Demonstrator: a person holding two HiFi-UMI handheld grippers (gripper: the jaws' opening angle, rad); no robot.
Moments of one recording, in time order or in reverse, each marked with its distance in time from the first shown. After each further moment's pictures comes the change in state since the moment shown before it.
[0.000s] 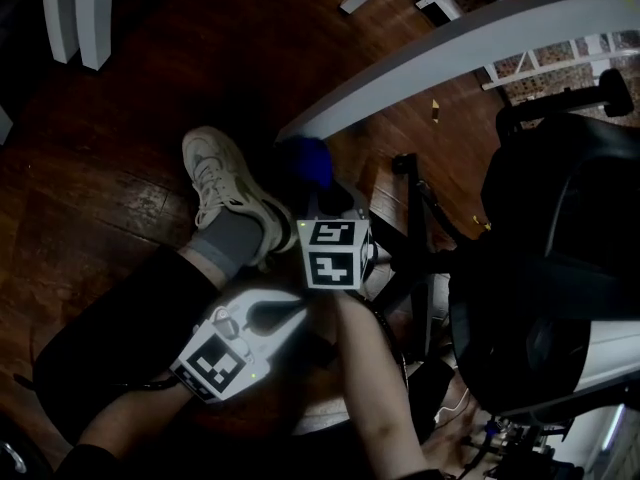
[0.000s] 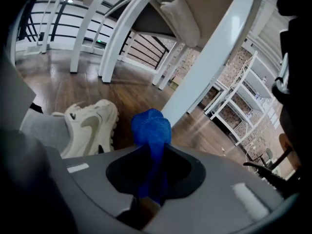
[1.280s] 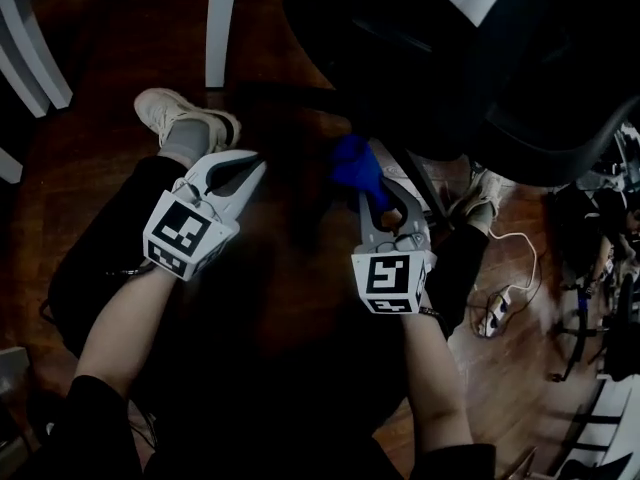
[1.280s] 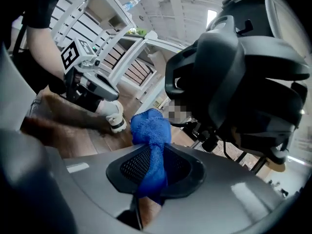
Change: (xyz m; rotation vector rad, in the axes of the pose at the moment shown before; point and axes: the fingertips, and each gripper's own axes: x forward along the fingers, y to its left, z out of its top) left arm 0.020 -0.075 0.027 0.439 0.115 0.037; right arm -0.312 -0.053 -0.184 -0.005 -0.214 -0.263
